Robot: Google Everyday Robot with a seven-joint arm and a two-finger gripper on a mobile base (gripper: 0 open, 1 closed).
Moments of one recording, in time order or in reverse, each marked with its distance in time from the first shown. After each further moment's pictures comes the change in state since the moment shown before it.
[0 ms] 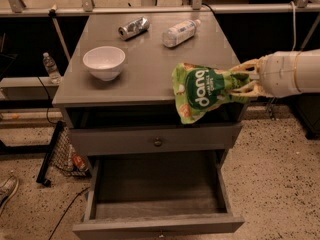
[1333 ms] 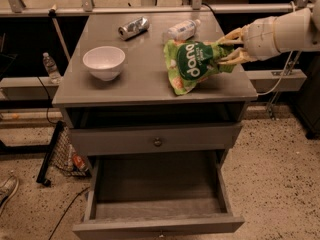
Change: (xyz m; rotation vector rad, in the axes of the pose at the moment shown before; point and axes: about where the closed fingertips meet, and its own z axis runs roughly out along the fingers) arm 0.024 -0.085 0.057 -0.038 -0.078 -0.044
